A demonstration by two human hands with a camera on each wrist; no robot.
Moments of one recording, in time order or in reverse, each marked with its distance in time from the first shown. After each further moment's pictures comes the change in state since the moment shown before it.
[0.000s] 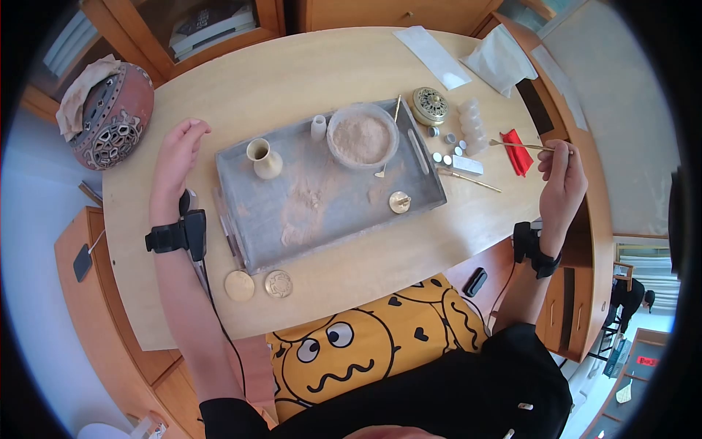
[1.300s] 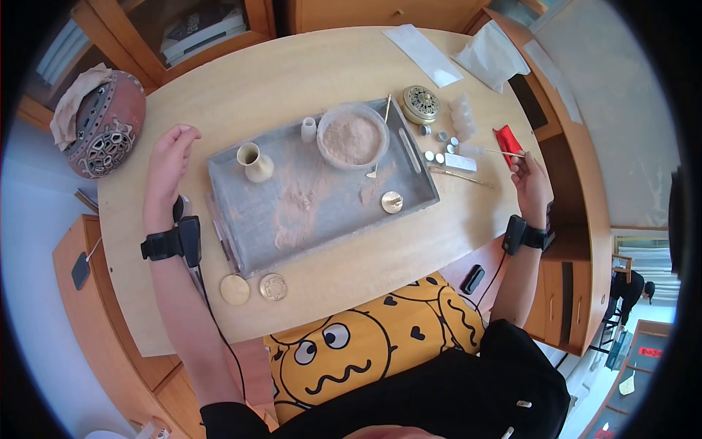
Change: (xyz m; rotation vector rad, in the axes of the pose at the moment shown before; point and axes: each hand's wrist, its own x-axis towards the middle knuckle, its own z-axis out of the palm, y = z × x) left_hand 0.000 -0.001 0.000 -0.002 0.025 0.019; right_hand -0.008 0.136 0.003 0.647 -0.125 0.759
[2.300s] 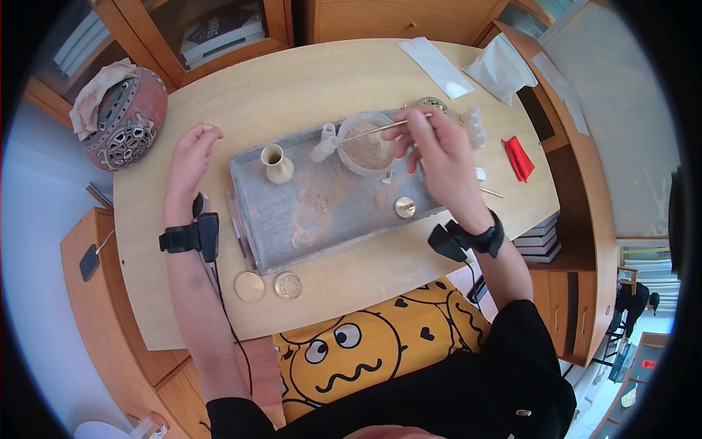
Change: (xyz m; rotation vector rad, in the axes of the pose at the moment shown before) left_hand 0.001 -0.002 -0.001 -0.040 -0.017 0.018; right_hand -0.112 -0.055 0.236 -0.239 -0.558 -0.326
